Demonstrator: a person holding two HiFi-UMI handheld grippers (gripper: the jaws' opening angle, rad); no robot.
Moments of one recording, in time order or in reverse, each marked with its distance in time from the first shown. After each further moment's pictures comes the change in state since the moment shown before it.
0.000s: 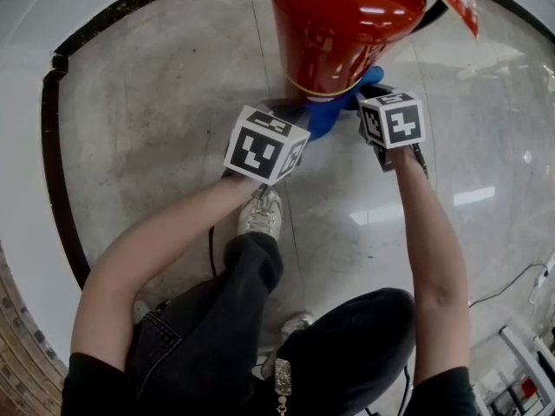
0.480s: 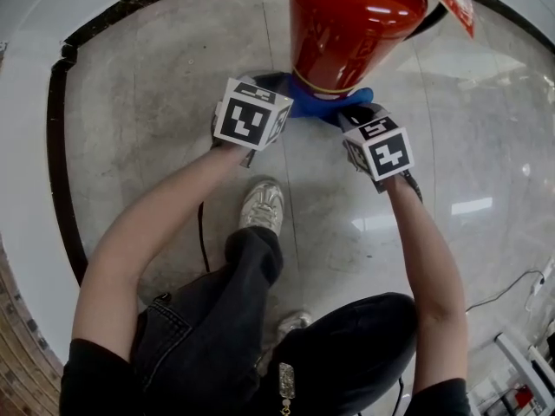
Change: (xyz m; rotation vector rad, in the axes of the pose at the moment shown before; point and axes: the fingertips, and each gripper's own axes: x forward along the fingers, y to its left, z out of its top) left arm -0.019 0.066 0.022 0.063 -0.063 0.184; right arm -0.026 0.077 -0.010 -0.187 0.006 0.118
